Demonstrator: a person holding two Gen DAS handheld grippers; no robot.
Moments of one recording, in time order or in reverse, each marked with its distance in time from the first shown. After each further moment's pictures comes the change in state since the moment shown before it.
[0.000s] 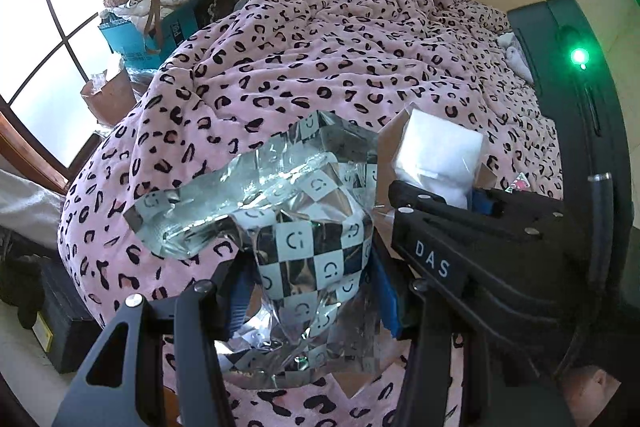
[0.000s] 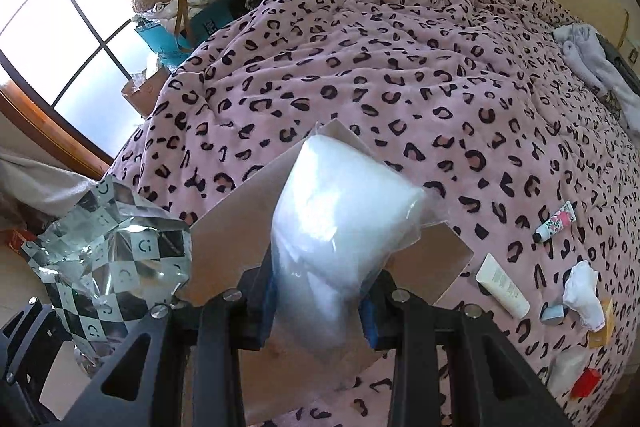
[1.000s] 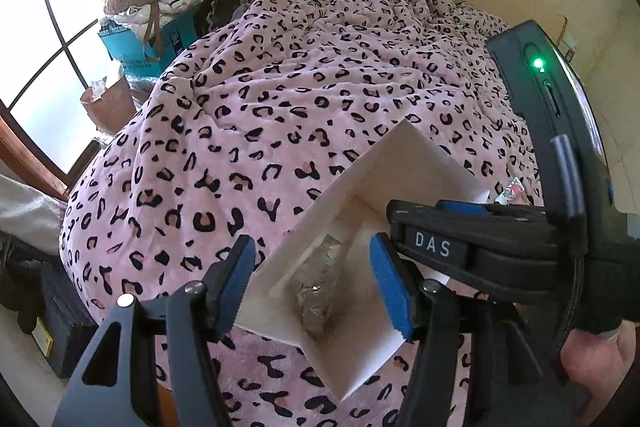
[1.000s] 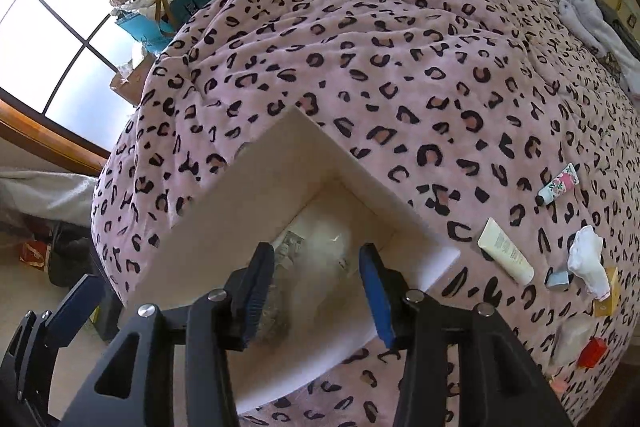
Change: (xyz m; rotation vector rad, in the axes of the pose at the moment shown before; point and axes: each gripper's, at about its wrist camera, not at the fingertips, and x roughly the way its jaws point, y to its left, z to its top) left arm -0.015 0.002 0.002 0.003 -0.025 -0.017; right arm 0.007 -0.012 0.004 0.087 0.135 0.016
